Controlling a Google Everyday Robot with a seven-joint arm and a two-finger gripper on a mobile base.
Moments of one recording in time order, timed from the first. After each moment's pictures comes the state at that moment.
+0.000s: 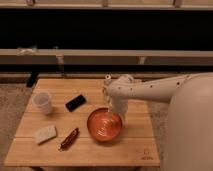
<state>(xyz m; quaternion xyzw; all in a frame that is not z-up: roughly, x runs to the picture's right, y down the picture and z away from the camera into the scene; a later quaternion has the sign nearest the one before) 0.063 0.164 0.815 -0.22 0.25 0.76 0.56</state>
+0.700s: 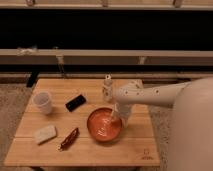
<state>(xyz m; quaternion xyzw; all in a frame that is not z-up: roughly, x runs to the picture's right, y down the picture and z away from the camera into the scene) 0.077 0.192 0.833 -0.25 0.25 0.77 0.53</state>
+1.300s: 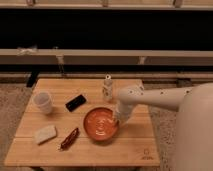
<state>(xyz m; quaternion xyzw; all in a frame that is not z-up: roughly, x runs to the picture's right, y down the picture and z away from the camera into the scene) 0.069 0.196 0.823 -0.31 0.23 0.77 0.52</state>
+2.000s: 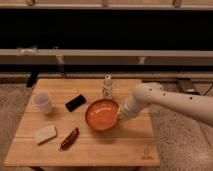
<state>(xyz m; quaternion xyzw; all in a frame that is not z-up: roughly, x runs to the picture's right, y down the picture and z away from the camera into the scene) 0.074 0.154 0.761 -0.34 0.12 0.79 0.49</state>
